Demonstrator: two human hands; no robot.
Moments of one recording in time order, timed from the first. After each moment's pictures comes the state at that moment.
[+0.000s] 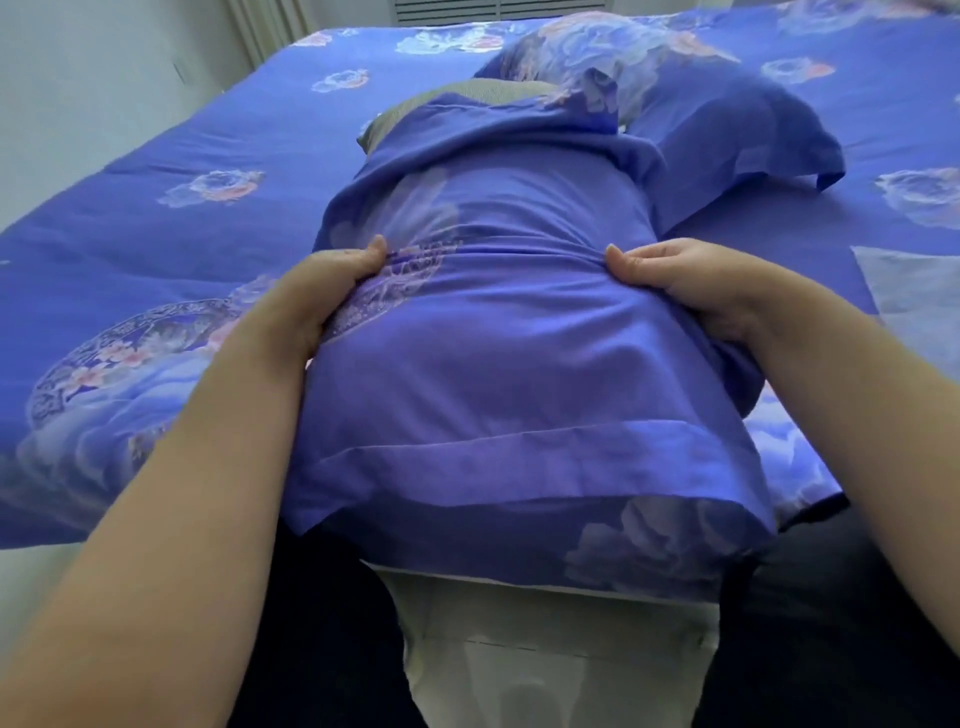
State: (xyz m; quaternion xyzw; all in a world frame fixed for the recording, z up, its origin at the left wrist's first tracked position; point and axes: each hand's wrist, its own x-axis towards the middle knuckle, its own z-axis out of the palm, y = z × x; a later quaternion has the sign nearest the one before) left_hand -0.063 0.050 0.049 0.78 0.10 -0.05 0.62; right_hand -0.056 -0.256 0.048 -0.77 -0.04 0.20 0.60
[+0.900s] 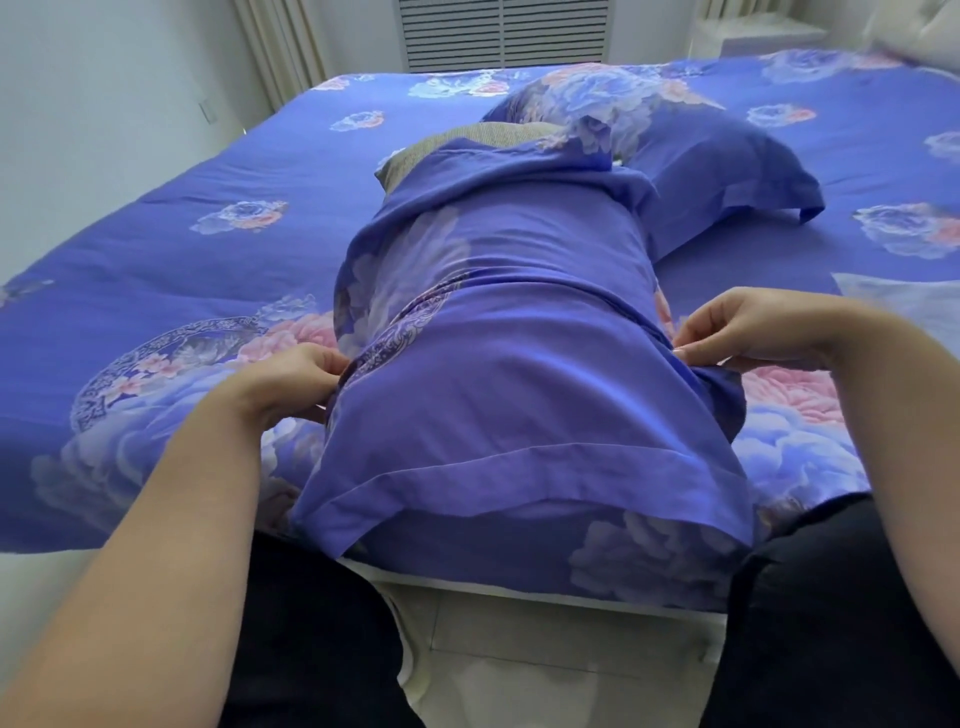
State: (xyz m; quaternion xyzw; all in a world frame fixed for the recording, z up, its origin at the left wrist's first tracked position) left_hand -0.112 0.111 0.021 0.88 0.10 -0.17 0.43; right_hand -0.078 -0.310 0.051 -0.84 -0.08 0.30 0.44
